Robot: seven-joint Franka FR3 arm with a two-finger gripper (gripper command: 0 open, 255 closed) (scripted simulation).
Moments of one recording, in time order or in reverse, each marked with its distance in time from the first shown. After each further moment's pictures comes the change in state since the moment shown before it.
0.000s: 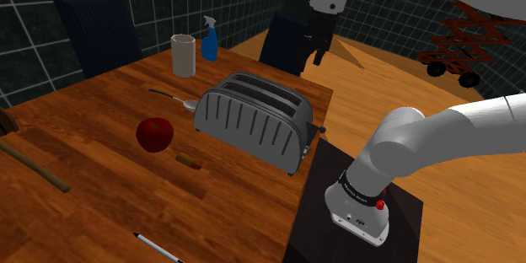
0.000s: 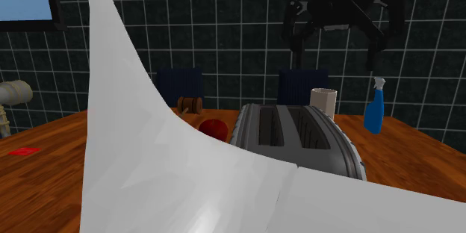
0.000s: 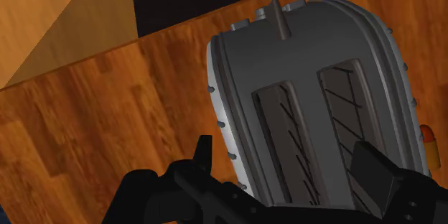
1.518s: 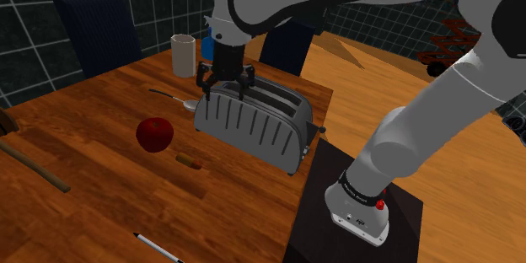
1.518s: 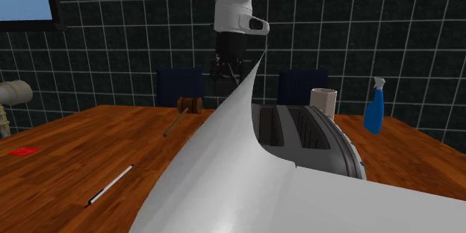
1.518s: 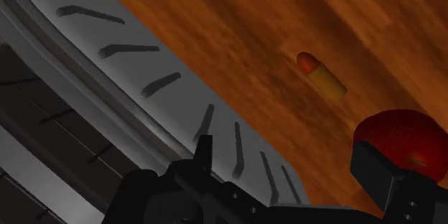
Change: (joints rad) arm 0.023 0.531 0.414 0.206 0.197 0.350 0.820
